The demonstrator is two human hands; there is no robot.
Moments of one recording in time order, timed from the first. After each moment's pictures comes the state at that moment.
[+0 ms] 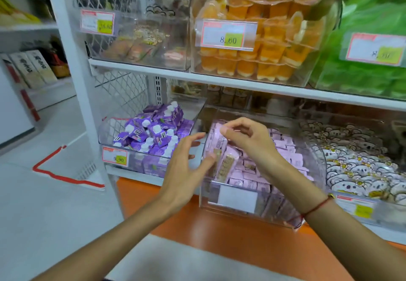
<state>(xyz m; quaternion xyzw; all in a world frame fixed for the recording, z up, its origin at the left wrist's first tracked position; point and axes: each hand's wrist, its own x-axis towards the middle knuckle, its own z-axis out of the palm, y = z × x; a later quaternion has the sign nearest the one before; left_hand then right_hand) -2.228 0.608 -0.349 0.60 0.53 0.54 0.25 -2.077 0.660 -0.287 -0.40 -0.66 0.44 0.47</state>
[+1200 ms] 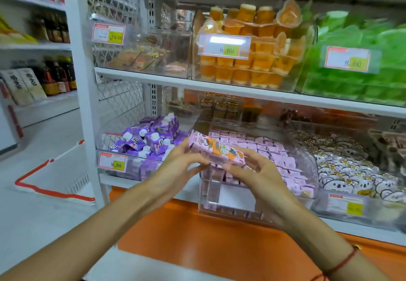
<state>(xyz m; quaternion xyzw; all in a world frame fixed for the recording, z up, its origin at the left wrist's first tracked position) -2.243 0.596 -0.330 0.48 0.34 0.57 0.58 -2.068 0.593 -0.327 -0.38 -0.60 0.49 0.51</state>
